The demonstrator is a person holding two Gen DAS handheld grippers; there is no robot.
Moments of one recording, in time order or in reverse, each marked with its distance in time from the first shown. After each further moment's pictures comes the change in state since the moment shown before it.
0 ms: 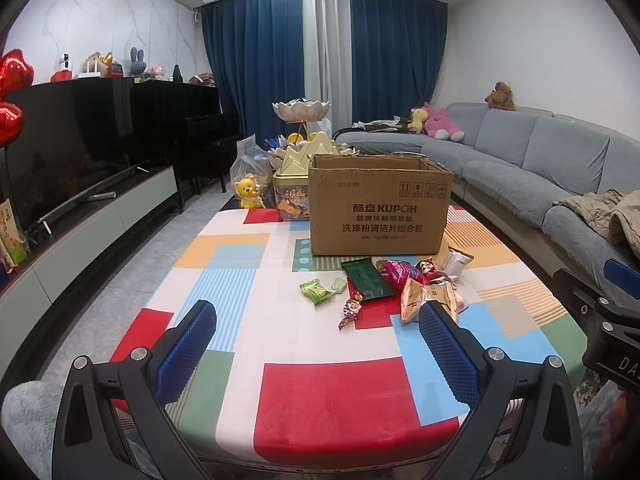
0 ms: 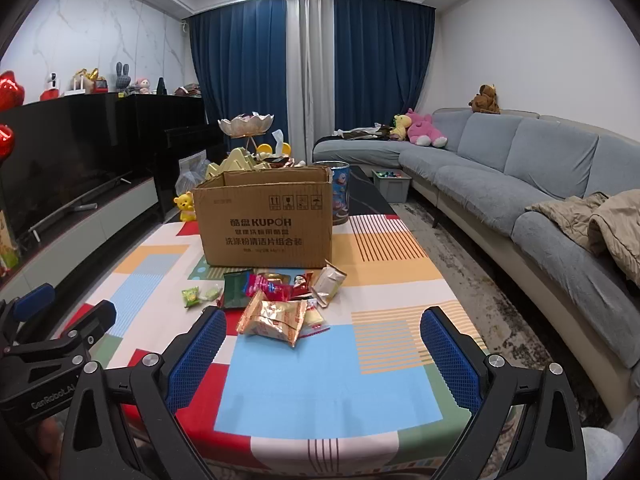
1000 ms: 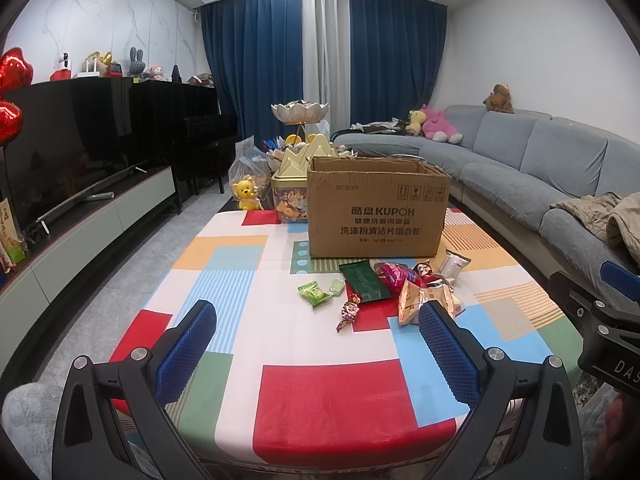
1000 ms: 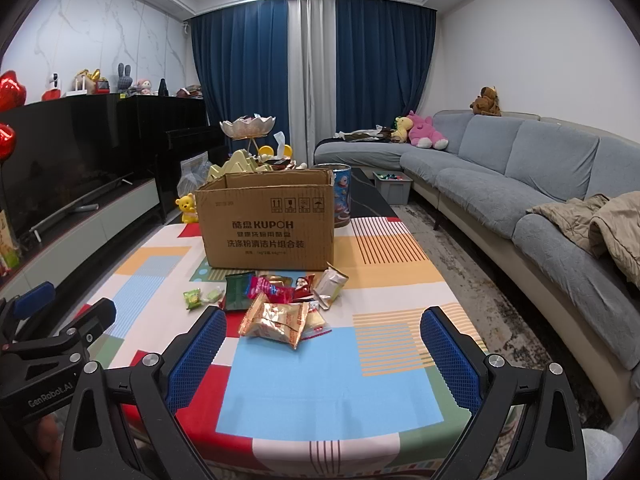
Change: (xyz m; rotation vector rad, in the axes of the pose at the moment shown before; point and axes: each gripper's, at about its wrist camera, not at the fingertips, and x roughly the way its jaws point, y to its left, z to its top) left arm -0.001 -0.001 0.002 -0.006 0.005 -0.008; right arm -0.004 0.001 0.001 0.003 -0.008 -0.001
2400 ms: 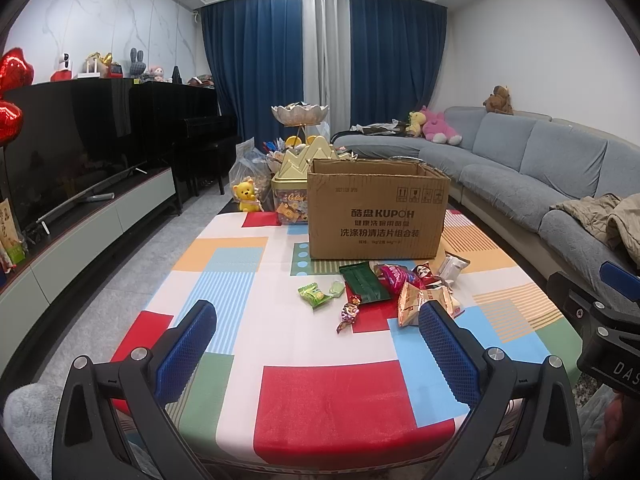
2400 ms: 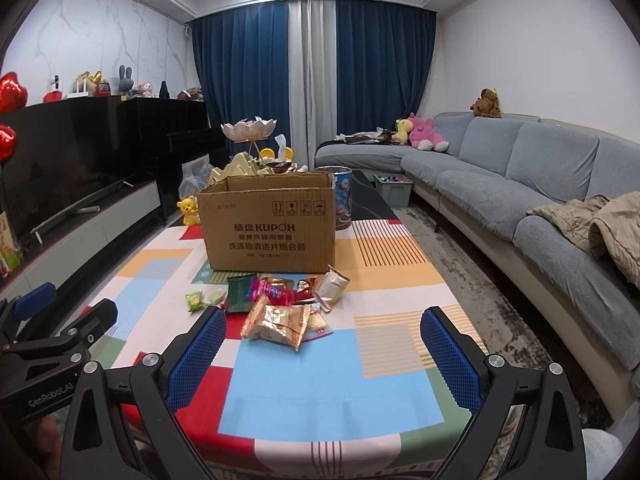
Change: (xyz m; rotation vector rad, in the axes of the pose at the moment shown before) left arm -0.001 0.001 0.006 -0.004 -0.004 -0.004; right arm -0.001 0.001 0.002 -0.002 -0.002 0.005
